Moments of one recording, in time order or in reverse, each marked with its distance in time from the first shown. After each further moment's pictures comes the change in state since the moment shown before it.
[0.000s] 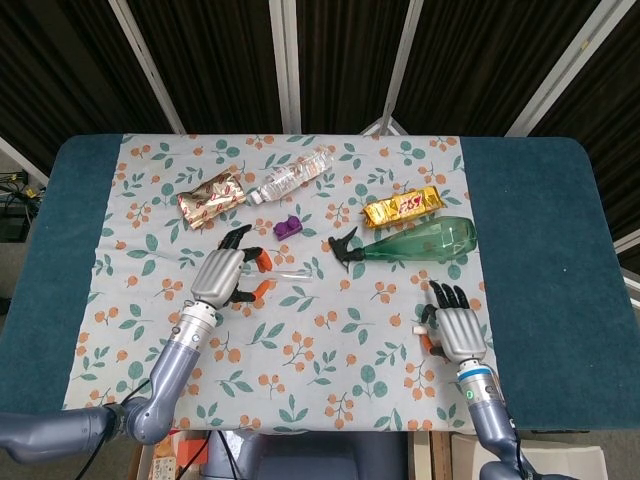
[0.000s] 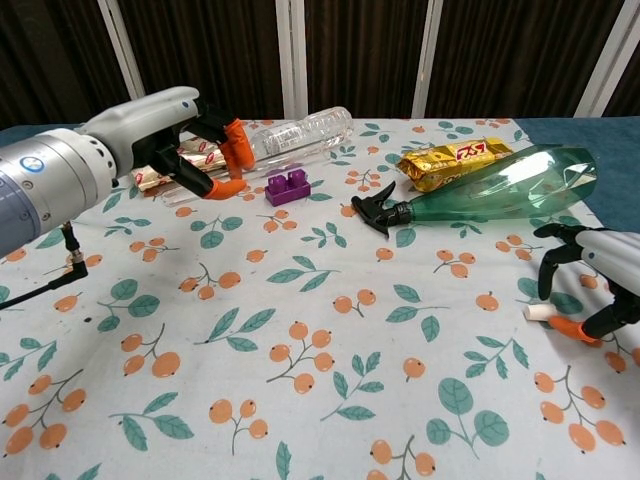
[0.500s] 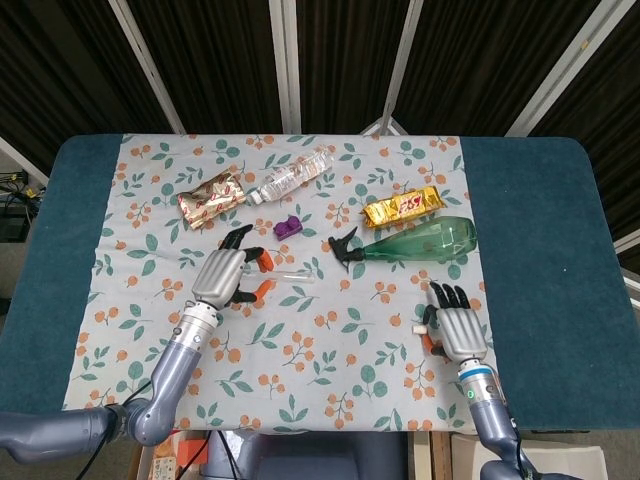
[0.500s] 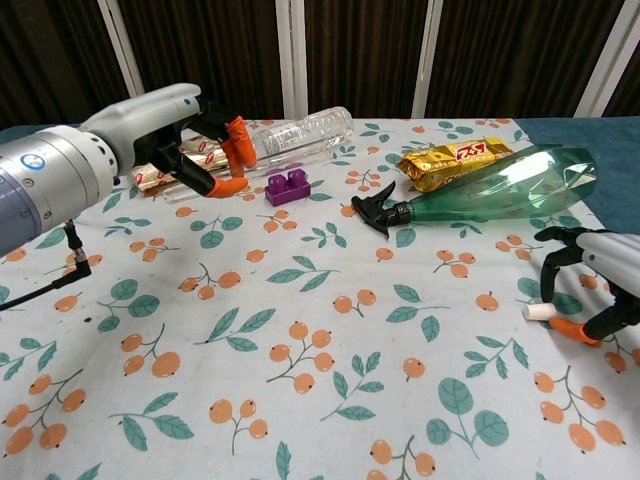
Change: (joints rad) left arm -0.005 0.002 0.001 -0.016 -0.009 0.016 0.019; right arm 0.007 -0.005 -0.010 0.020 -0.002 -0.002 0.015
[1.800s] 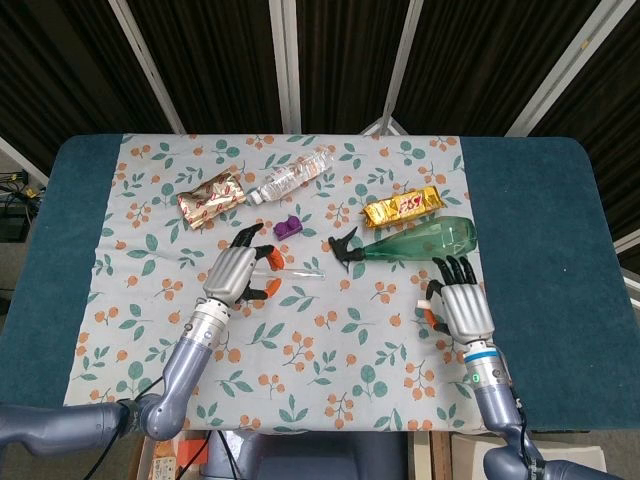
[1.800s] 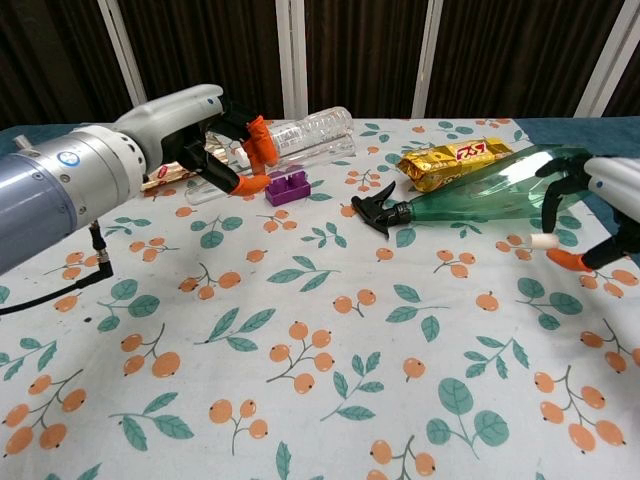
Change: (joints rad) left arm -0.044 -0.058 -0.036 0.045 -0.047 -0.033 -0.034; right arm 0.045 0.050 0.077 -0.011 -0.084 0.073 0.040
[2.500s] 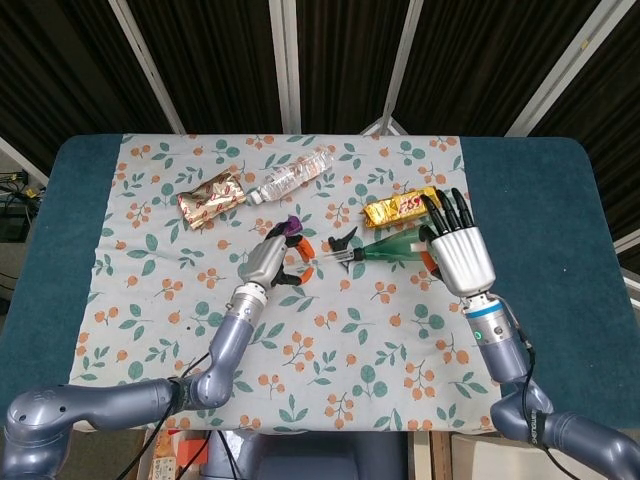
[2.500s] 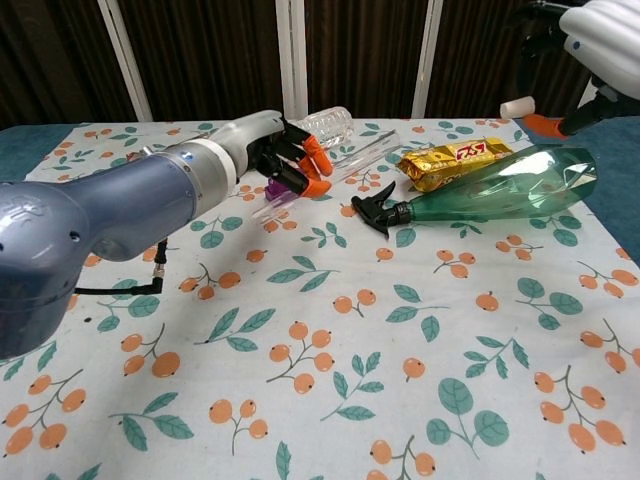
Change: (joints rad) left arm -0.177 -0.187 -0.149 0.254 -0.255 -0.132 -0.030; right arm 0.173 0.026 0.072 0.226 -0.288 0.094 0.034
